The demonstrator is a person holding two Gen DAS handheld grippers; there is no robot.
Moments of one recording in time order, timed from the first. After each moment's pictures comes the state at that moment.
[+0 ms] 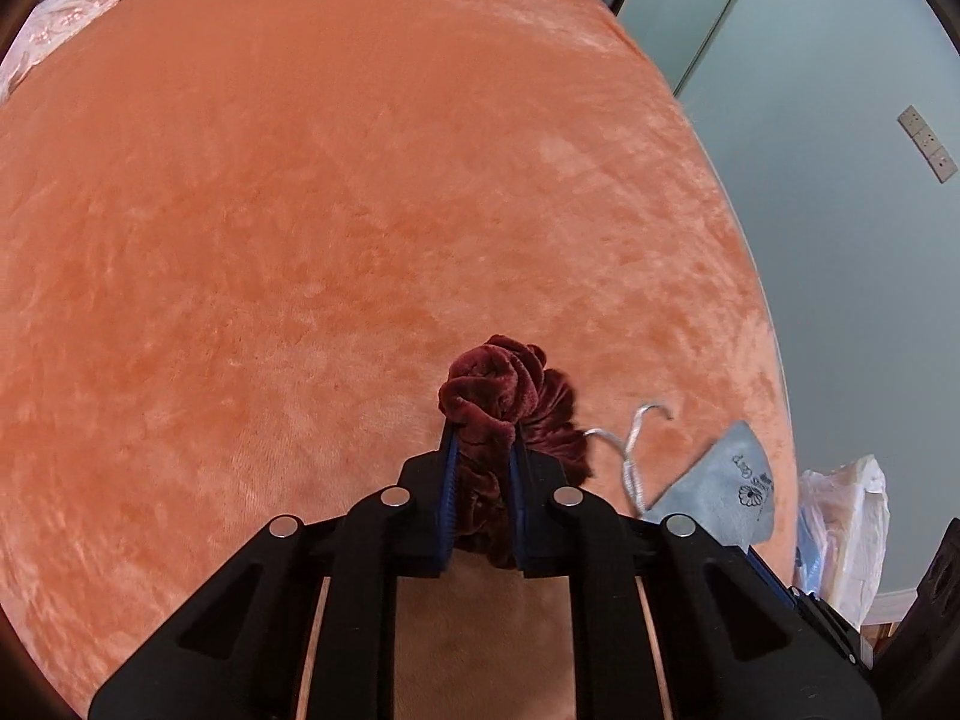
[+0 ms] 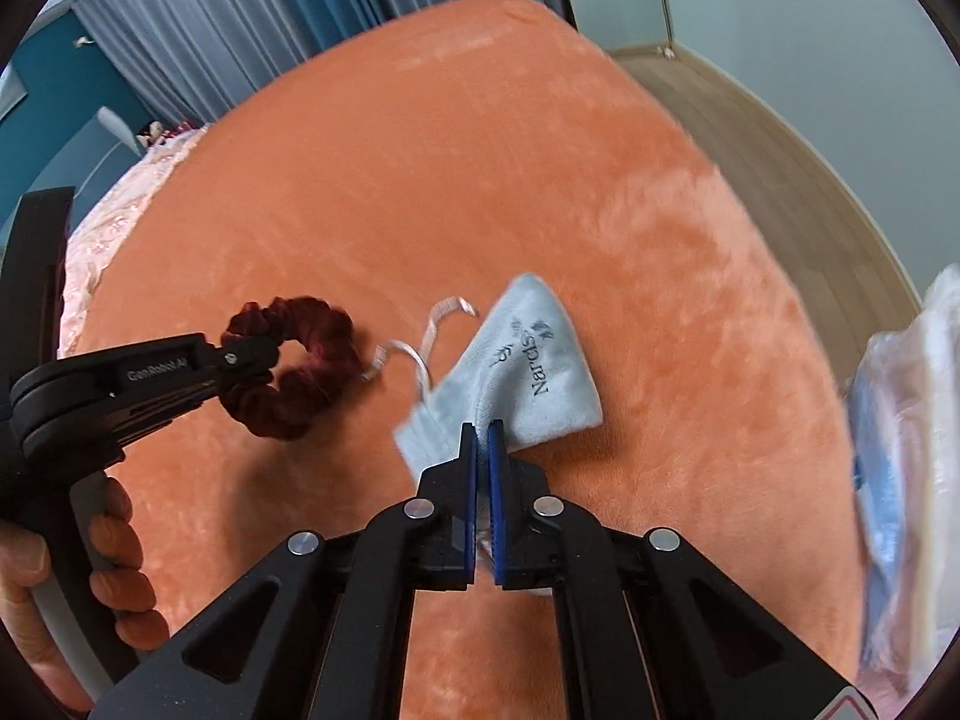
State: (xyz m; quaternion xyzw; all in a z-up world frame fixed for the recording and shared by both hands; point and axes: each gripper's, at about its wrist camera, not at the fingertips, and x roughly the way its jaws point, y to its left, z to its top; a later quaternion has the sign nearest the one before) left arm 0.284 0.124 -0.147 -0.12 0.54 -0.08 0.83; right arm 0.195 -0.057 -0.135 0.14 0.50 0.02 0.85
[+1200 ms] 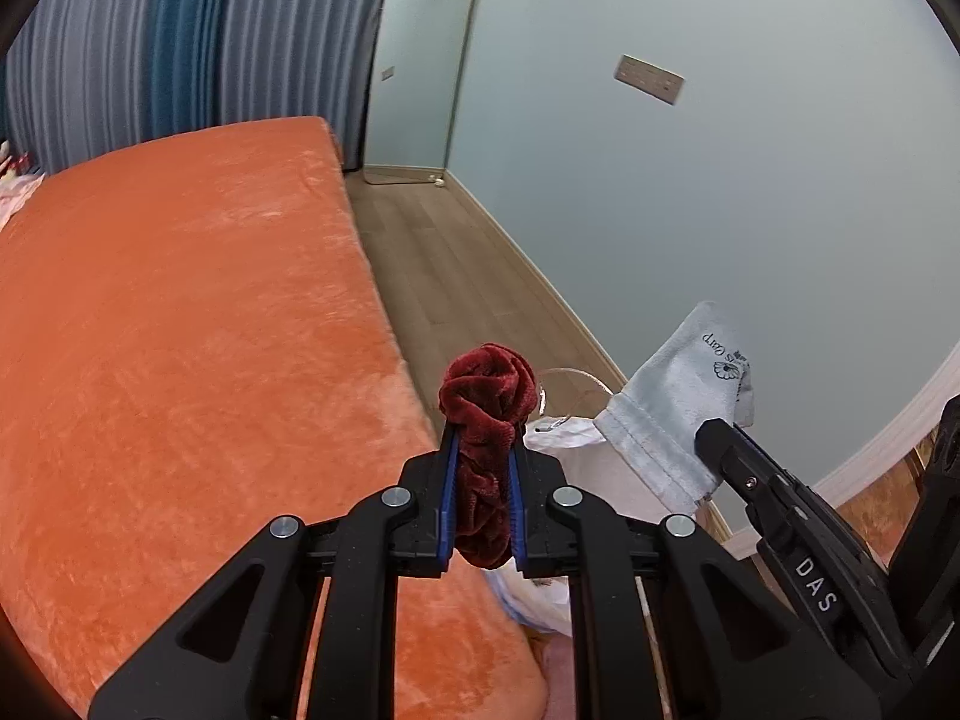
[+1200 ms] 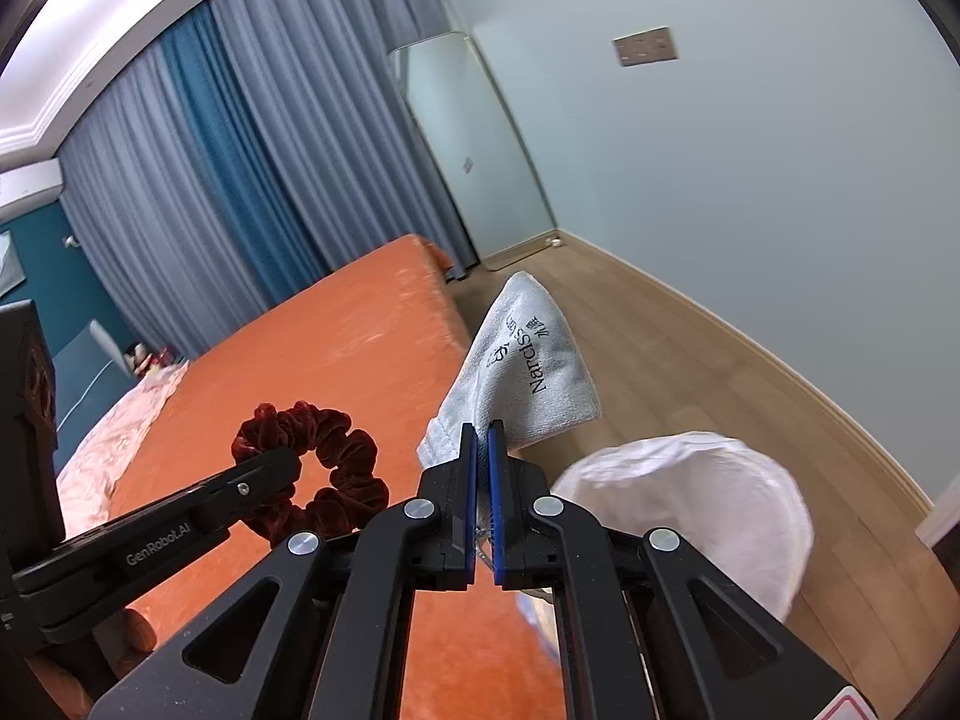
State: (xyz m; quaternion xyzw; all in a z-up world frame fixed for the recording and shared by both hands) left arm 0.127 -0.099 0.065 -0.01 0.39 -0.28 0.88; right arm 0.032 -0.253 0.069 0.21 0.28 -0.10 0.93
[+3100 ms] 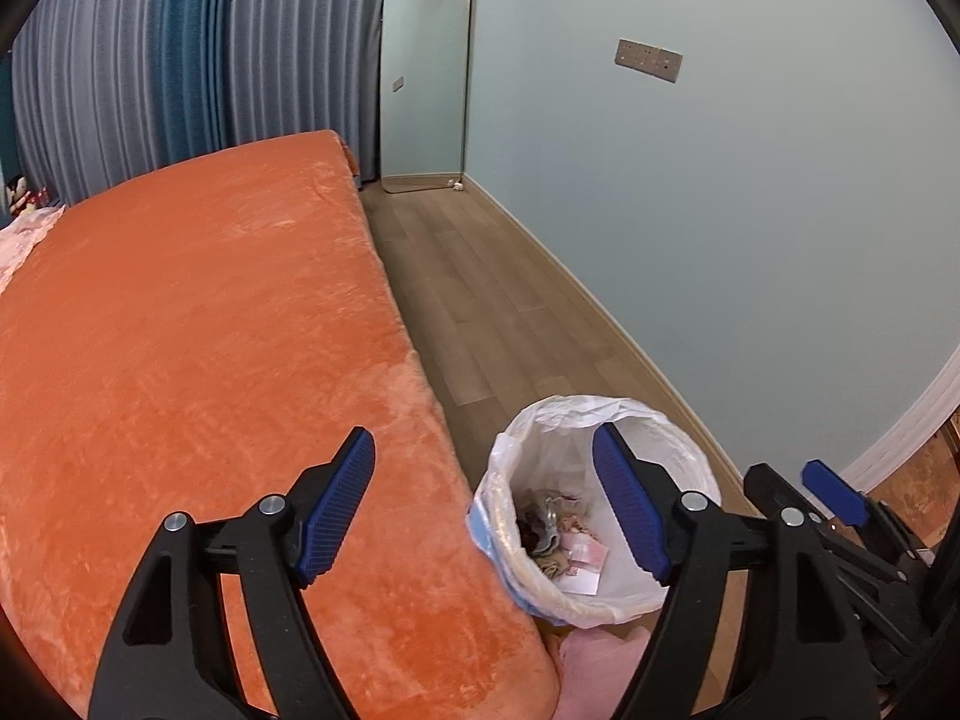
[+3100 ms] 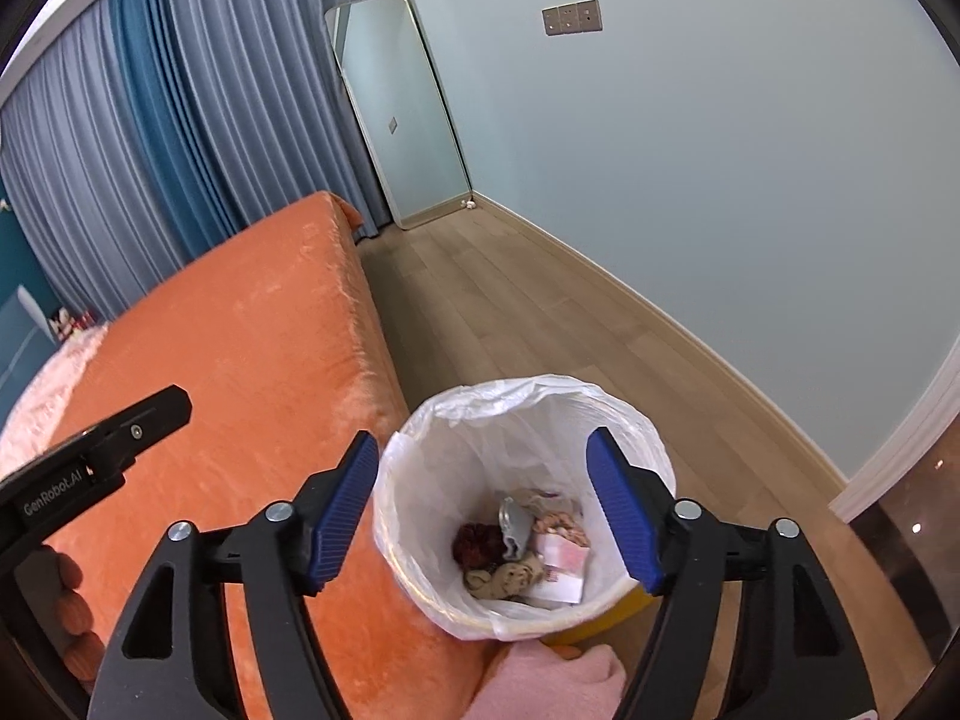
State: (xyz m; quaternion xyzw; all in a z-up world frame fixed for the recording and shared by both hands) left arm 0.096 -0.119 0.045 0.03 0.38 -0.24 0.89; right arm -0.012 -0.274 0.041 0.17 0.35 -0.19 0.90
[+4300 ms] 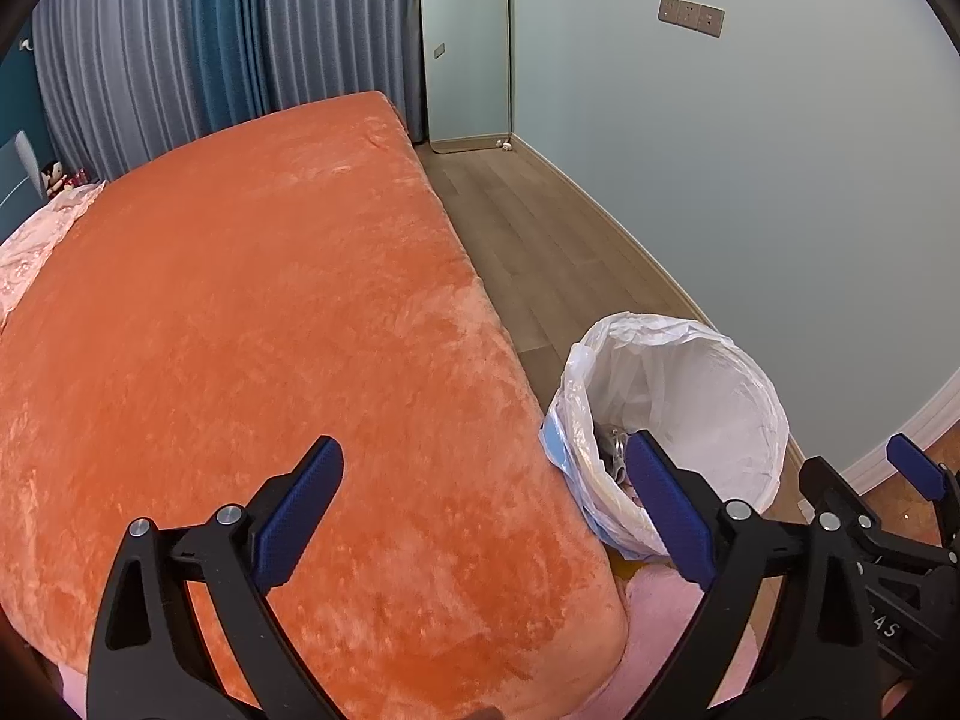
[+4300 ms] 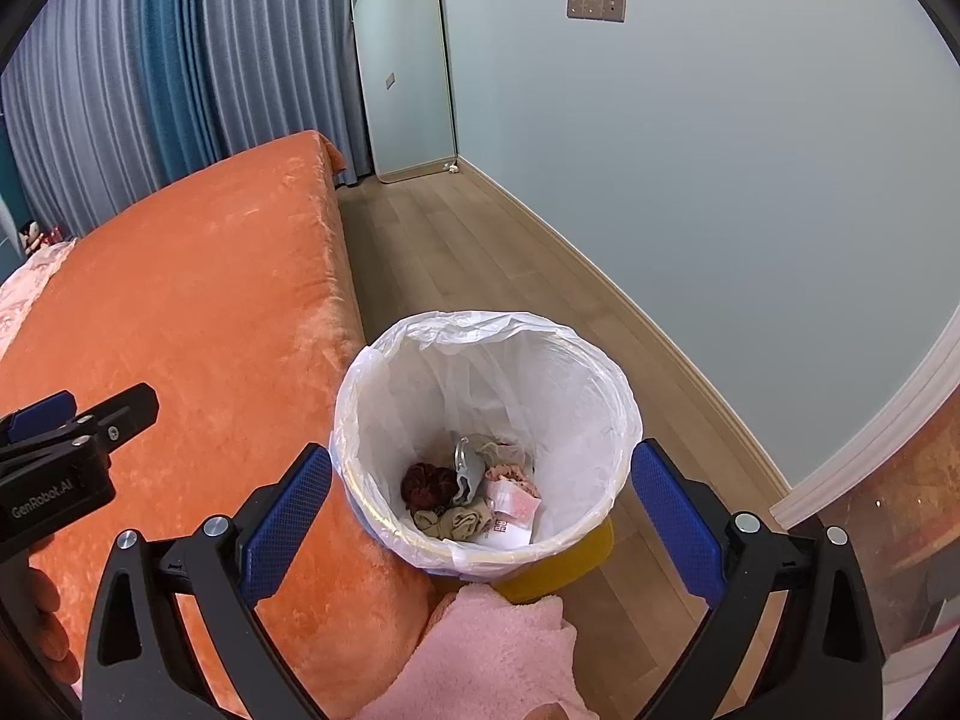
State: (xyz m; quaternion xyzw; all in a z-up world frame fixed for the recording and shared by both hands) left arm 0.072 -0.088 0.001 0.06 0.41 -0.18 0.89; right arm -0.032 -0.234 0.017 0.09 0.40 -0.21 0.89
